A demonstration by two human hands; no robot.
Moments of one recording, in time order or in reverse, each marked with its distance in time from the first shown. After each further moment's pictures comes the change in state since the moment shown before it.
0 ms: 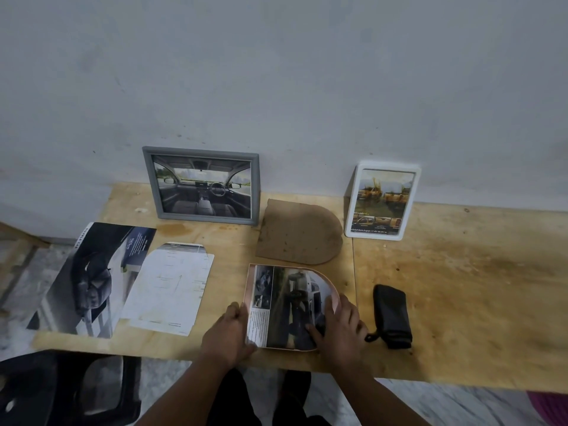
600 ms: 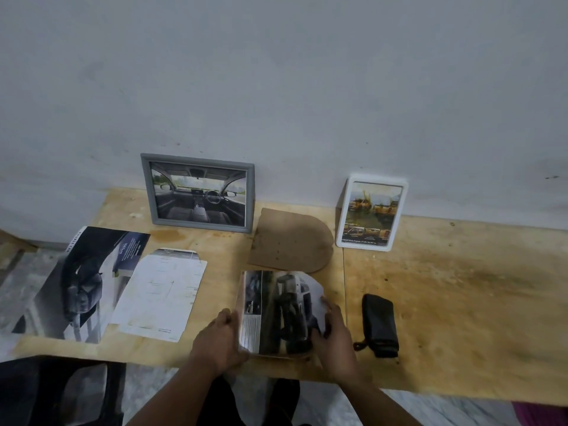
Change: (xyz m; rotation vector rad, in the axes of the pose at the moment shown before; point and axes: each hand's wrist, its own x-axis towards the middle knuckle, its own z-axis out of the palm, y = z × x) left_hand -0.006 0.007 -0.013 -0.021 -0.032 -0.061; right_hand -0.007 0.011 -0.031 0.851 -0.089 -0.024
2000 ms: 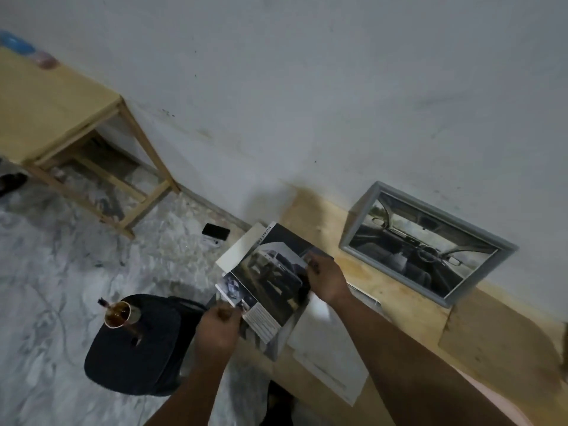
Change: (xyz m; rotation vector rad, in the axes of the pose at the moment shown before) left_hand -0.017 -0.379 -0.052 -1.136 0.549 -0.777; right_hand 0.149 -0.299 0.412 -0.476 -0.452 -0.385
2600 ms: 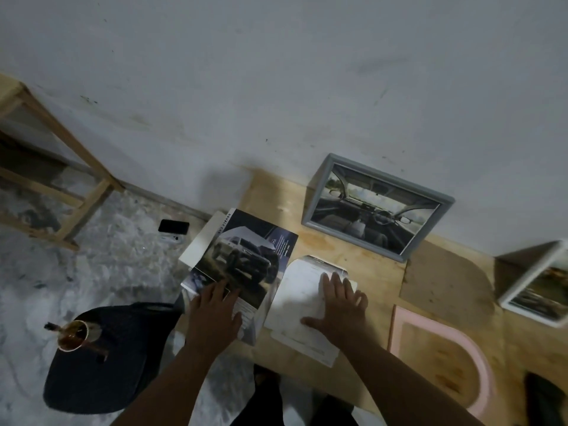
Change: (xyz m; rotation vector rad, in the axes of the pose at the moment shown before) left_hand 0.020 -0.001 0.026 0.909 -0.242 0.788; right_hand -0.124 0.097 0.008 -0.671 -0.009 0.268
